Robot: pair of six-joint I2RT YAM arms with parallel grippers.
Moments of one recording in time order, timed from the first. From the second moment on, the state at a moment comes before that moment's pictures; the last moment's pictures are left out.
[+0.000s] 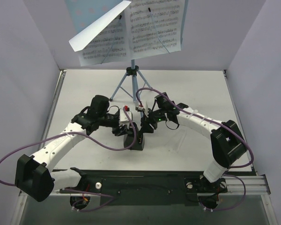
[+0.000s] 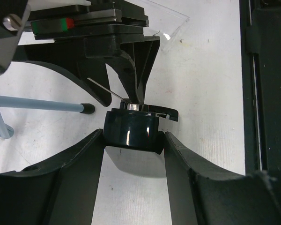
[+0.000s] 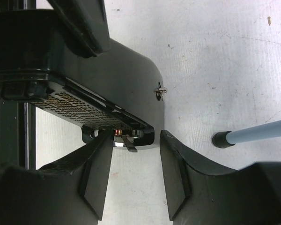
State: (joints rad) left arm -0.52 1.22 0.94 -0.43 0.79 0.69; right arm 0.62 1.65 1.08 -0.29 -0.75 -0.49
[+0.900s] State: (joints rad) left arm -0.52 1.23 0.94 -0.44 0.79 0.72; right arm 0.61 1.65 1.08 -0.34 -0.79 -0.55
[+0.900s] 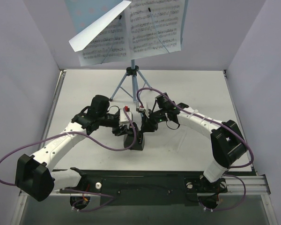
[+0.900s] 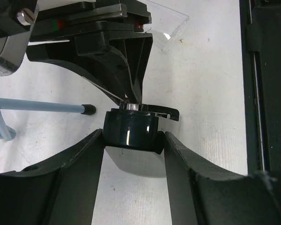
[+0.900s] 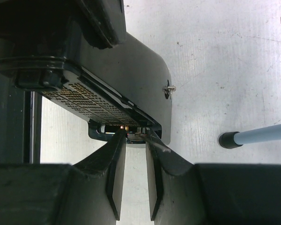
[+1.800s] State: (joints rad) left arm -0.53 1.23 0.95 -0.44 0.79 0.75; right arm 0.61 1.67 1.10 -0.37 -0.84 -0.55
